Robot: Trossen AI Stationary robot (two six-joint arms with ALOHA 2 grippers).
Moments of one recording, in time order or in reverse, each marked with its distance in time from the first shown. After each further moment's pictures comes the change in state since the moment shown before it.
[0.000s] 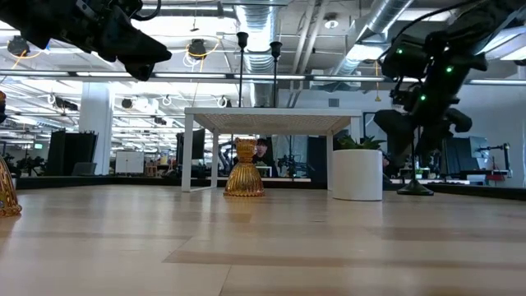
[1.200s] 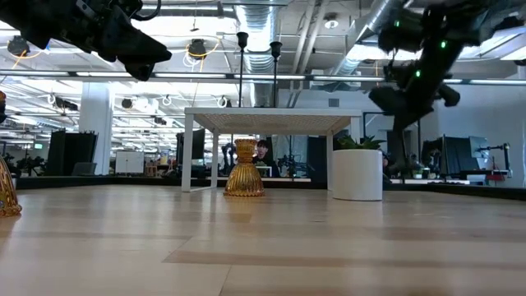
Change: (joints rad) left arm 0.000 0.000 0.000 0.000 0.000 0.000; right arm 0.041 -0.049 0.147 -0.122 0.061 -0.137
